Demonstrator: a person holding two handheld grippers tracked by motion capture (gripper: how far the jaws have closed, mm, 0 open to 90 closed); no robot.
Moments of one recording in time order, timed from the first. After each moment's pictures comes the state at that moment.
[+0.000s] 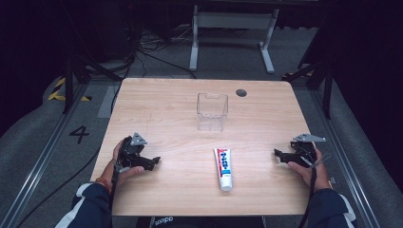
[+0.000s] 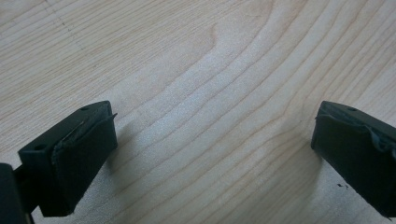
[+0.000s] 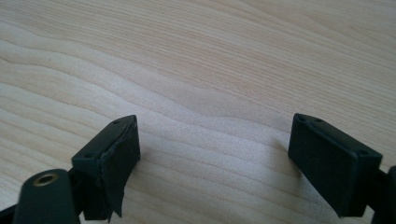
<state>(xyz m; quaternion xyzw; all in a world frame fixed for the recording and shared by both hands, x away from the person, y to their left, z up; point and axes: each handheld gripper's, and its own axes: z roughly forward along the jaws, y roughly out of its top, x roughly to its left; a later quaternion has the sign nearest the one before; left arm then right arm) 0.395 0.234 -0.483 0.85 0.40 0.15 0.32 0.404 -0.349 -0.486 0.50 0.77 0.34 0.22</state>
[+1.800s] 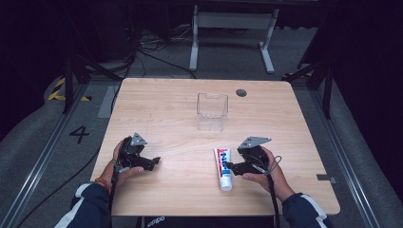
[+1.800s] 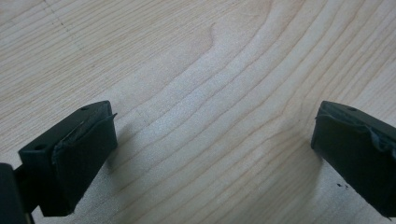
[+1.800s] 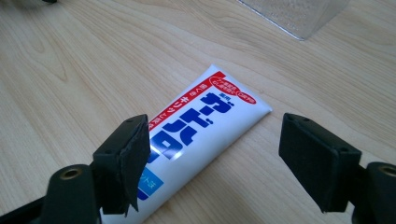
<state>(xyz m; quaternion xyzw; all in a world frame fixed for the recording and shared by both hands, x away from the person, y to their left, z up) 0.394 0.233 -0.483 0.85 0.40 0.15 0.32 0.366 -0.175 -0.437 0.35 0.86 0.36 0.12</state>
